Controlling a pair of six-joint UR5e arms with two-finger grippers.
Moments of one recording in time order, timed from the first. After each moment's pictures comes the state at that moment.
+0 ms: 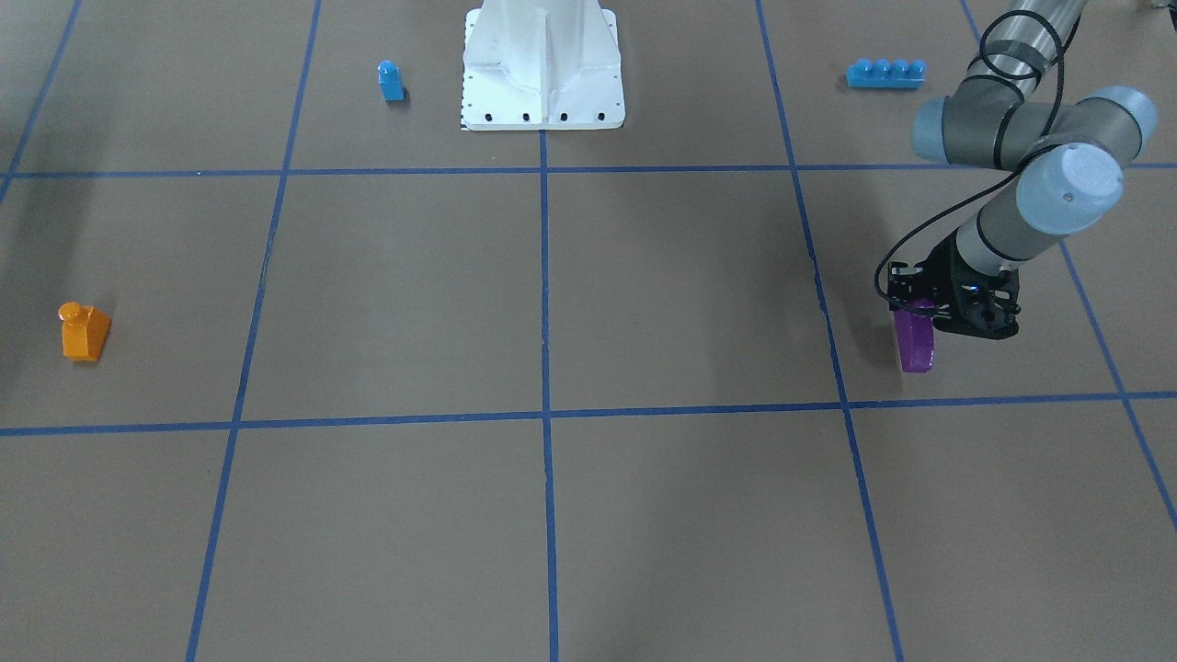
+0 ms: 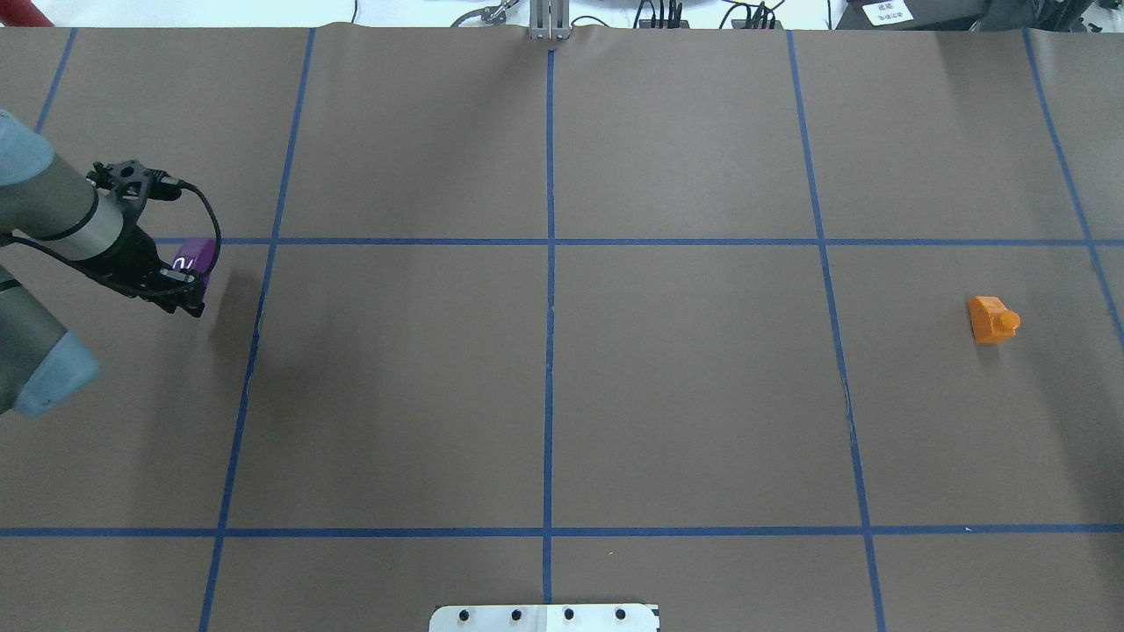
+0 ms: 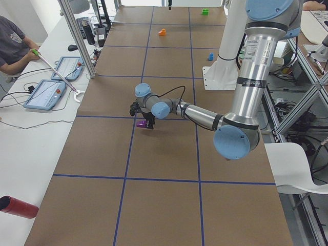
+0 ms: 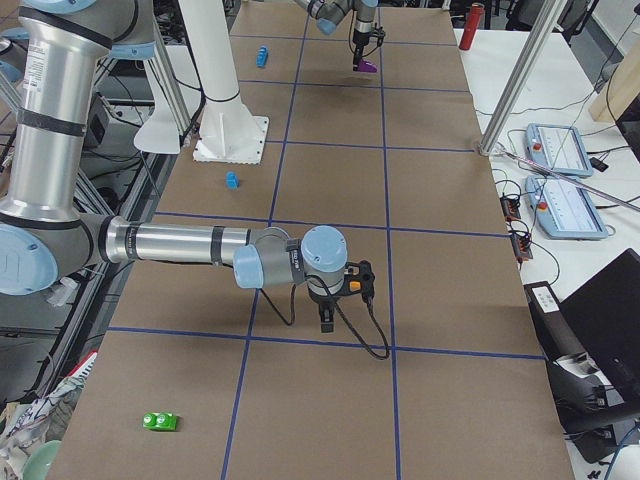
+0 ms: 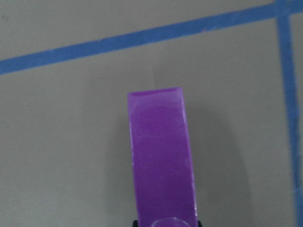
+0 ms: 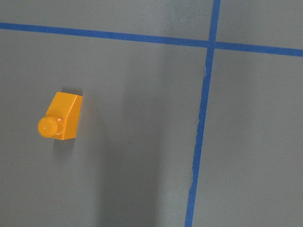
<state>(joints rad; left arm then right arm) -0.91 -1.79 -1.64 -1.84 -2.24 -0.70 1.47 -1.81 1.78 -1.37 2.42 0.08</state>
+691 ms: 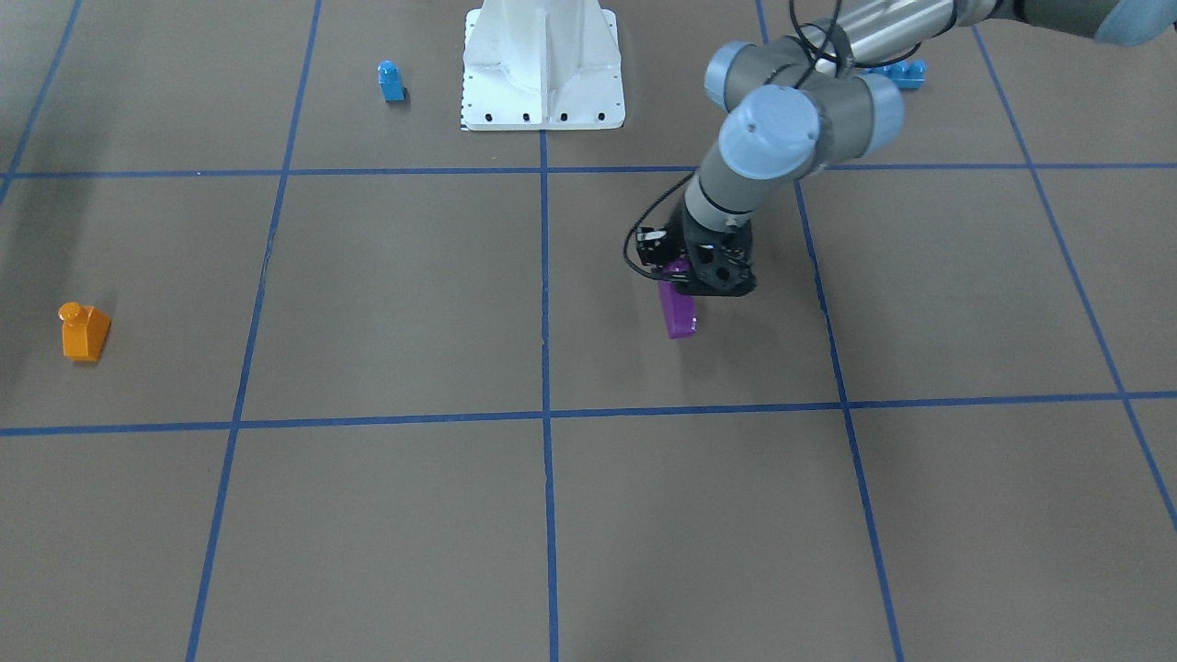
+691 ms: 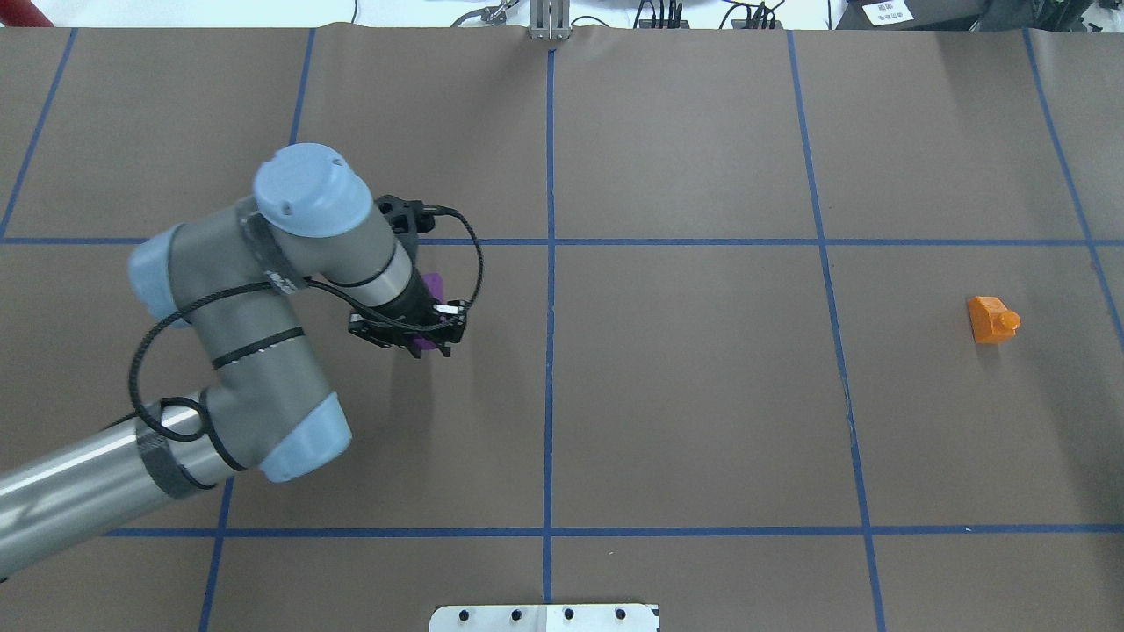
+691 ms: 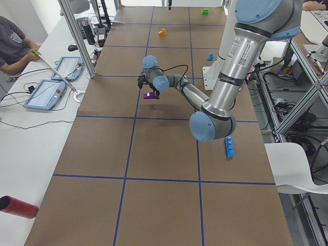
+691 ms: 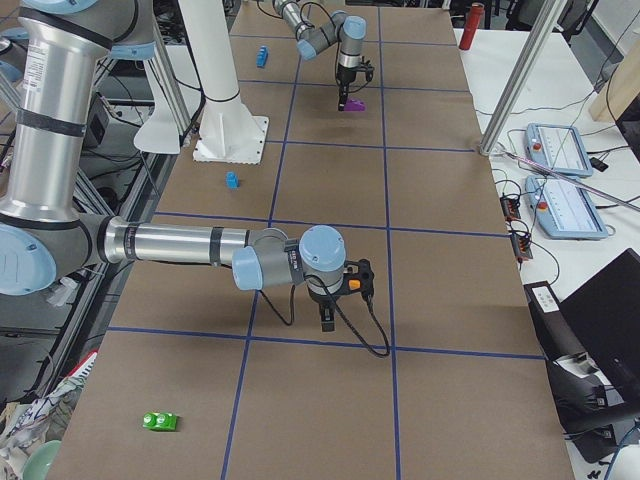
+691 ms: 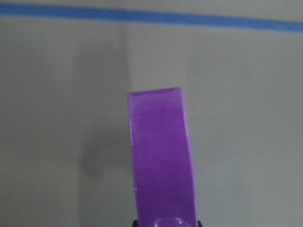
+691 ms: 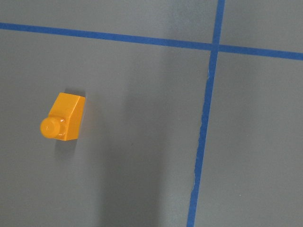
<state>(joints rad) -0.57 -2.21 -1.65 -1.65 -2.10 -1.19 1.47 -1.82 1.78 -1.35 2.42 0.09</state>
